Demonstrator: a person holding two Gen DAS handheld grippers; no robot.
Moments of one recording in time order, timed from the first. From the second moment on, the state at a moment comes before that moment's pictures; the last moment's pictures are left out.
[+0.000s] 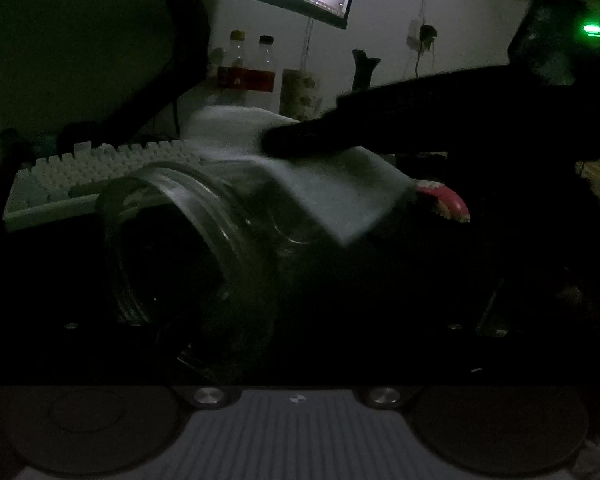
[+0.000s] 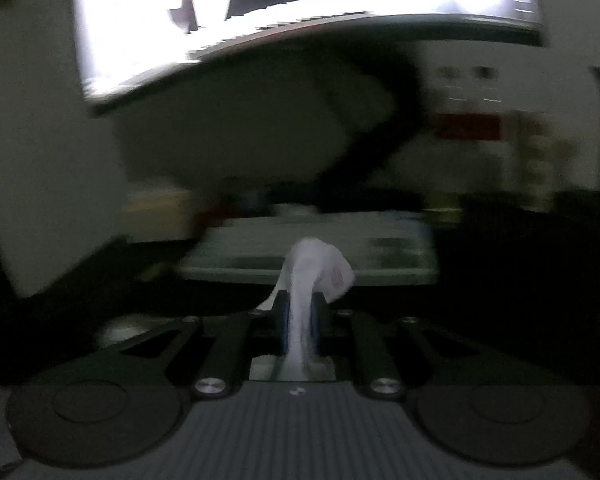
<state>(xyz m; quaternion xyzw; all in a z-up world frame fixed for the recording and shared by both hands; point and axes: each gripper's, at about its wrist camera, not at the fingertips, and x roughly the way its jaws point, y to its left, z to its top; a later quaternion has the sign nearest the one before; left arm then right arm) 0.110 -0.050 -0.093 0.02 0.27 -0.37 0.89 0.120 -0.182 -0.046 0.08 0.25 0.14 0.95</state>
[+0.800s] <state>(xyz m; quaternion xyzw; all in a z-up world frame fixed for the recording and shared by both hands) 0.107 -0.051 -0.094 0.03 0.27 -0.37 0.89 0.094 -0.156 -0.038 0.07 0.24 0.26 0.93</state>
